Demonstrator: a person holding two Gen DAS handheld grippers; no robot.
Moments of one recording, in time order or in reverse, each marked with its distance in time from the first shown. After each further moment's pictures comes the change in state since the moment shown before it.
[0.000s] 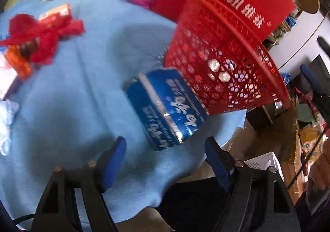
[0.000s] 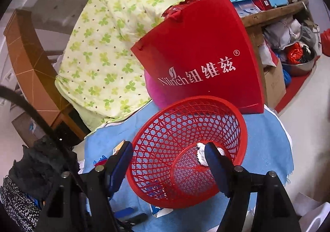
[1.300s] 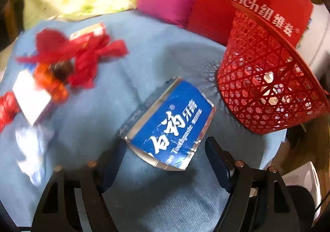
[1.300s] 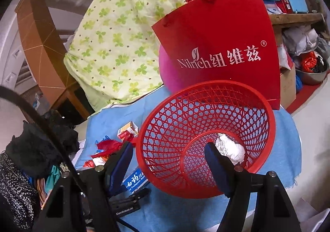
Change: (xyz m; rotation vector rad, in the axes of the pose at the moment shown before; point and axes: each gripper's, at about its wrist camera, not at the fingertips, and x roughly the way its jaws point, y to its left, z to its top) left arm 0.002 0.034 0.024 0.063 -0.159 0.224; right arm 0.025 0.027 -0.027 -0.120 0.071 0.040
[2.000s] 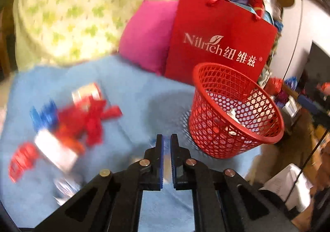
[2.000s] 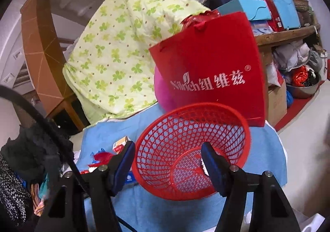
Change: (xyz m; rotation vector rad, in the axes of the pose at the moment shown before) left arm -0.102 -0.003 0.040 0.129 -0.203 -0.066; right arm -0.045 -0.007 0.006 -0.022 -0.131 -0.047
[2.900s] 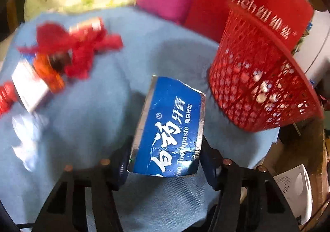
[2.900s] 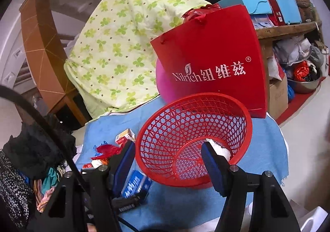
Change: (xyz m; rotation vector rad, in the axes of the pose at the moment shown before) left arm 0.066 -0.008 -0.055 -0.176 0.201 0.060; right arm -0.004 0.007 -0.014 -0.006 0.049 0.011
